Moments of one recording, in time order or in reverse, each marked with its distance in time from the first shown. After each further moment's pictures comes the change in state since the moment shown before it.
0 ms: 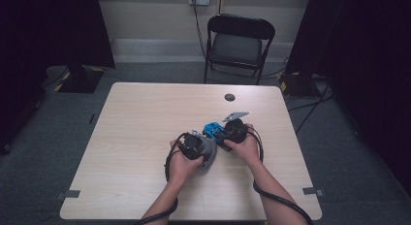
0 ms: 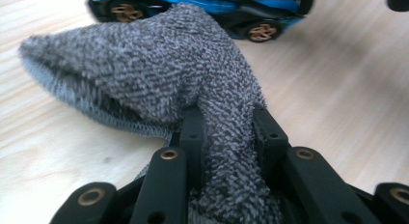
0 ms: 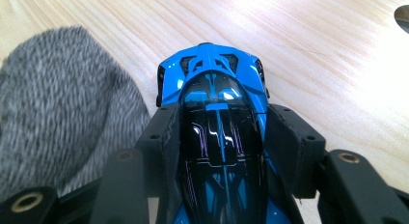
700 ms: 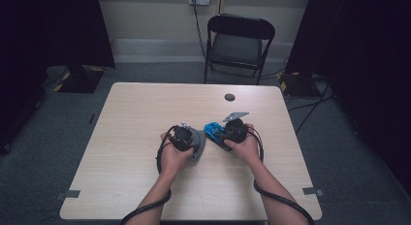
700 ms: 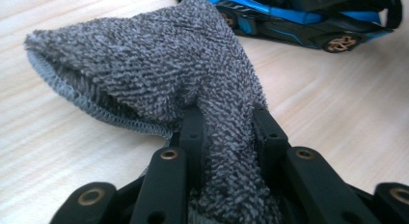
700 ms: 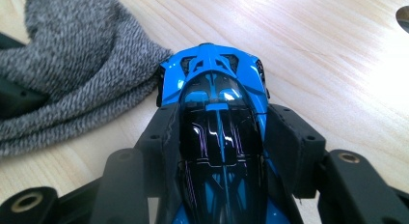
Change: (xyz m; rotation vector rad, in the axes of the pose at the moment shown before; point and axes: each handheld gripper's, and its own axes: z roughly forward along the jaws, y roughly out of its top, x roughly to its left) left arm 0.038 0.004 -0.010 0.003 0.101 -0.048; right arm -0.001 0.000 0.000 -0.003 0.008 -0.001
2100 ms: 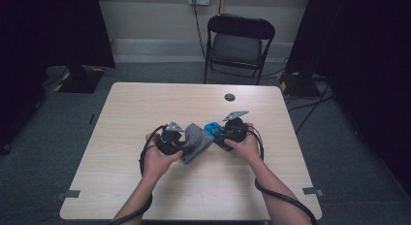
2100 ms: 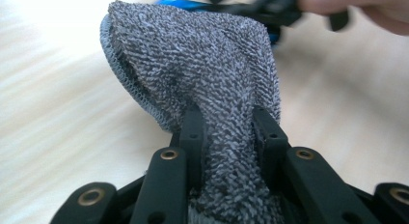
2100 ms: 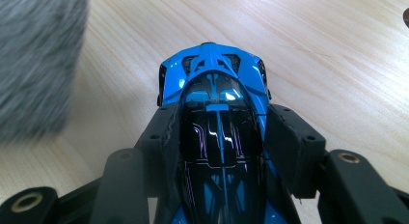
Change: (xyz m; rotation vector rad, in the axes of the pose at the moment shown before) left arm 0.011 -0.009 -0.061 -0.121 -0.115 0.106; right arm -0.003 0.002 0.001 0.010 0.017 -0.010
